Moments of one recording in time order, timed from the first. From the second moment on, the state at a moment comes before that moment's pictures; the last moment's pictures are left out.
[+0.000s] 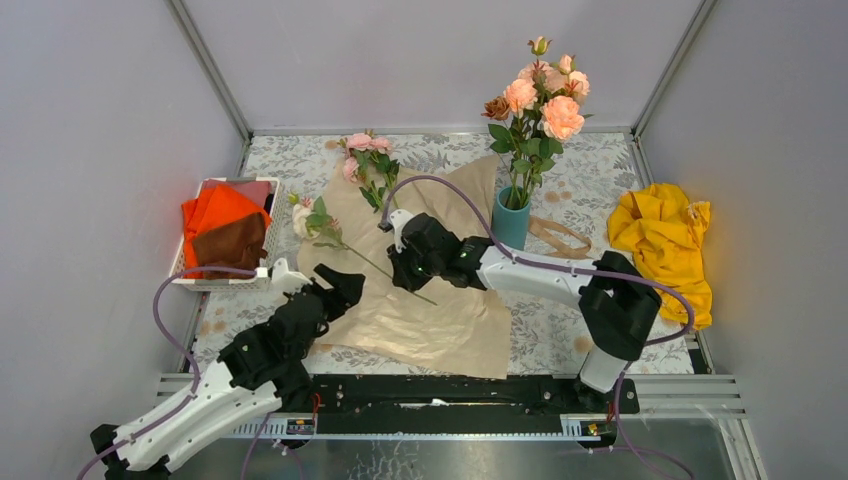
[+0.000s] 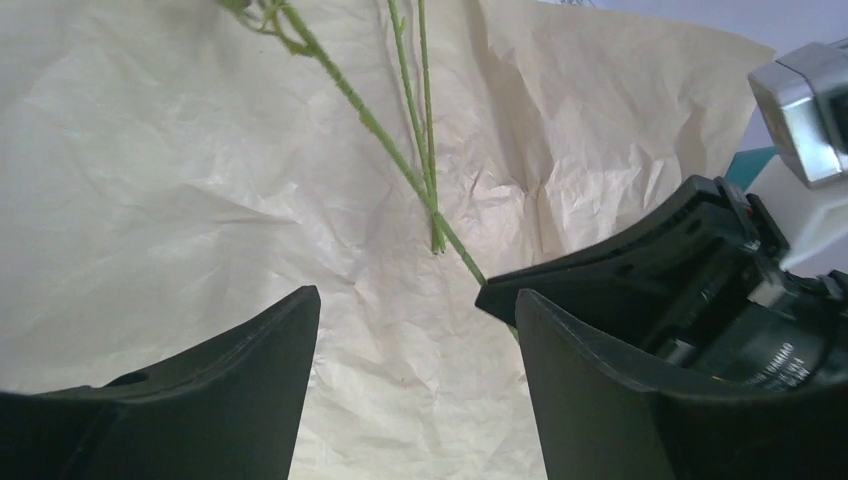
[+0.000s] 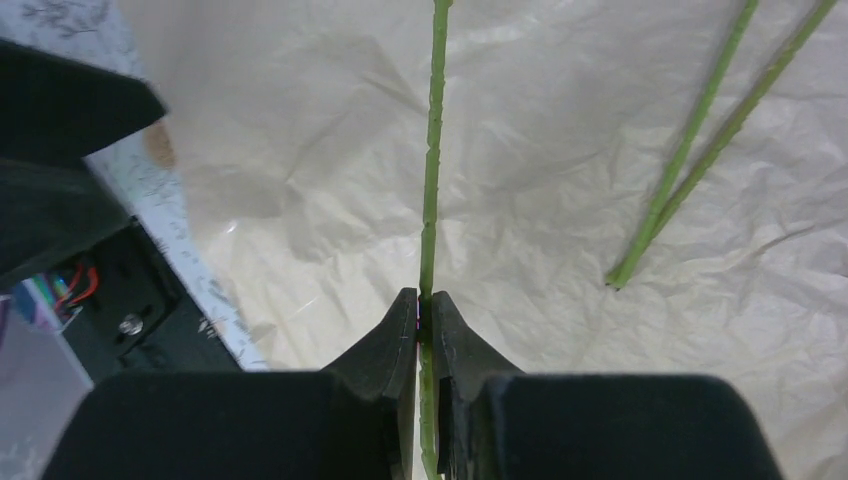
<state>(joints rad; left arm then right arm) -0.89 0.31 0.38 -0.53 -0.63 -1.09 0.99 1.74 1.21 -0.23 -0.10 0.27</state>
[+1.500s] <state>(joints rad) -0.89 0.74 0.37 -0.12 -0.54 -1.11 1.04 1.54 1.03 -0.11 -0.23 0.42</state>
